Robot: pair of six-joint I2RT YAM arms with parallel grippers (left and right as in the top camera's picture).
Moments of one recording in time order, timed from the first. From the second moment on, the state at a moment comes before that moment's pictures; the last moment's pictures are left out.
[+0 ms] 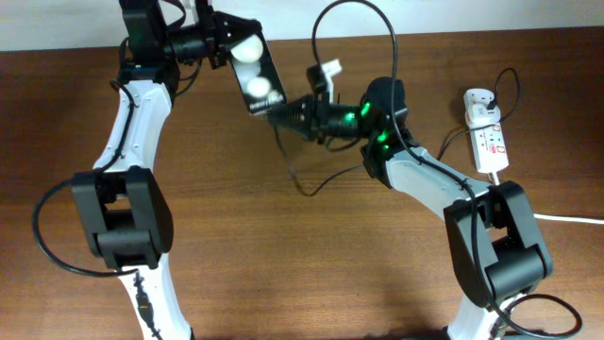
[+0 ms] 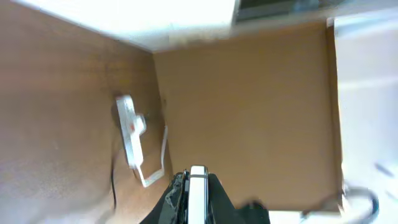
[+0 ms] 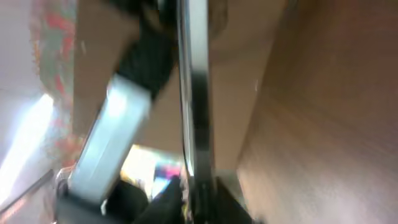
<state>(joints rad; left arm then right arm) -0.01 2.20 1.92 0.08 1.31 -1.15 0.36 1.91 1.16 0.84 -1.06 1.43</state>
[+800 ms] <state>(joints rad) 0.07 2.20 1.91 0.00 1.55 -0.90 0.17 1.90 1.18 -0.11 -0.79 0.79</state>
